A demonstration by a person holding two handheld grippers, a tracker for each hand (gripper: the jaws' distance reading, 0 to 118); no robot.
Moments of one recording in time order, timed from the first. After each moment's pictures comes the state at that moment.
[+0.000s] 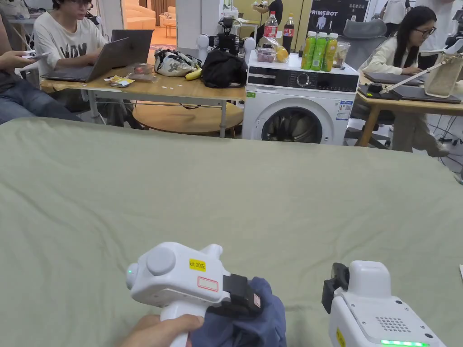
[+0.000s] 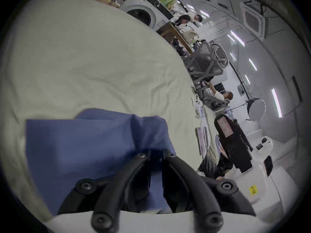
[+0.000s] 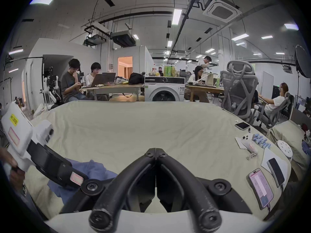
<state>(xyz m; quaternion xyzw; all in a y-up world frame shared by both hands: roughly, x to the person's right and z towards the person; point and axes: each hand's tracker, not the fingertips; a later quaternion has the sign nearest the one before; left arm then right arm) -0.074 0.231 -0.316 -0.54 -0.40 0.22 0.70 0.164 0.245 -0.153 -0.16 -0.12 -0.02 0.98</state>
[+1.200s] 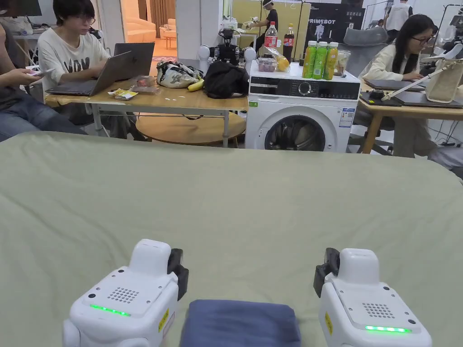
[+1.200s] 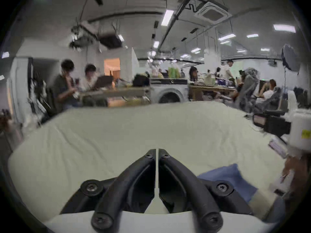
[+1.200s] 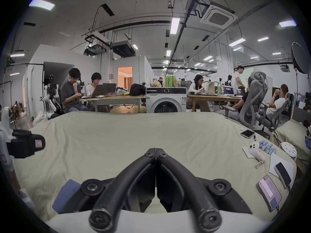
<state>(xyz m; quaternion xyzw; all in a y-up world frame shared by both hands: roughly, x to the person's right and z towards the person) -0.149 0.268 -0.236 -0.14 -0.17 -0.05 0.97 0.142 0.253 -0.192 -0.11 -0.12 -0.02 0.99</state>
